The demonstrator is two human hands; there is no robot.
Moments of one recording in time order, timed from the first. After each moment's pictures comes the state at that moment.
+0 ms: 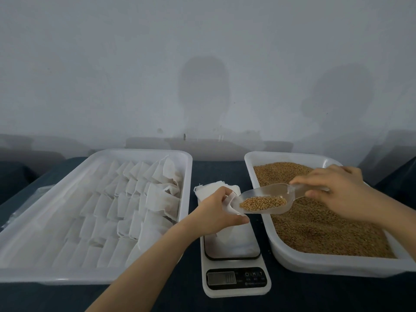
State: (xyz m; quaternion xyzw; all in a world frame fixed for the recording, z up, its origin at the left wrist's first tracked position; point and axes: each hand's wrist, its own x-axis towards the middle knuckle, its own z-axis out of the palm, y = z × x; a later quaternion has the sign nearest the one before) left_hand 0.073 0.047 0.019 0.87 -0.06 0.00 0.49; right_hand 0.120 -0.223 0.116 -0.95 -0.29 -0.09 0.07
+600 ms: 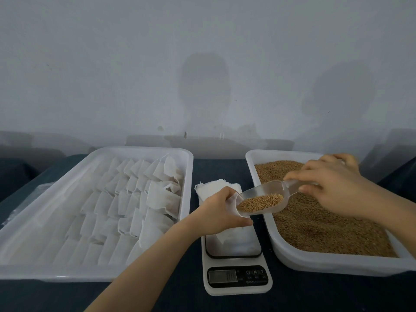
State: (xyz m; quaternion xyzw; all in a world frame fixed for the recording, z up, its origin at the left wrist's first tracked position) left_hand 0.071 0.044 0.022 0.88 -0.07 0.00 0.47; right_hand 0.113 -0.200 0.125 -0.95 -0.28 -0.14 -0.04
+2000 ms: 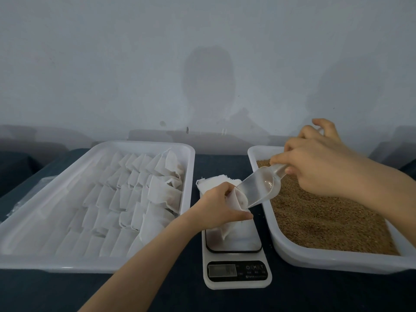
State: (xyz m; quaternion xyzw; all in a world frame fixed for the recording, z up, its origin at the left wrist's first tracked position) left_hand 0.072 0.046 0.020 0.89 -0.05 0.03 0.45; right_hand 0.096 -0.156 0.161 -0.90 -0.34 -0.20 -0.20
